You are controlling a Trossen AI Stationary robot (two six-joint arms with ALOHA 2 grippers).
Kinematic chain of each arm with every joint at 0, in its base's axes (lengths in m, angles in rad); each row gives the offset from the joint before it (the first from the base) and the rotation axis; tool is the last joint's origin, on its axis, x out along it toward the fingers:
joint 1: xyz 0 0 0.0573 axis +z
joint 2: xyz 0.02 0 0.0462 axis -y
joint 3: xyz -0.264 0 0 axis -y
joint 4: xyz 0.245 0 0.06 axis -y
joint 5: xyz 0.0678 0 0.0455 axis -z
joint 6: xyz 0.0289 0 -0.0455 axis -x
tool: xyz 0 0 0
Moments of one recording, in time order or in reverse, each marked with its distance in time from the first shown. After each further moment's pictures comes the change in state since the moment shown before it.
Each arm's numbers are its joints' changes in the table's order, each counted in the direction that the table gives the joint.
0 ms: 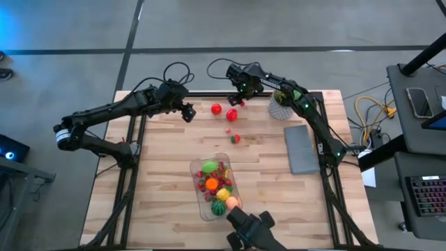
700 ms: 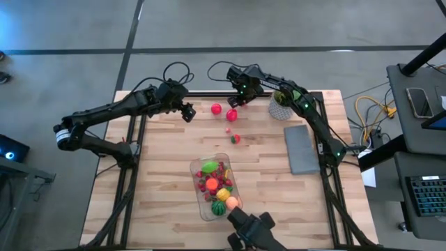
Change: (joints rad) left arm 0.003 0.000 -0.002 -0.001 0.000 0.005; right arm -0.001 -0.006 -0.040 0.020 -0.035 -0.001
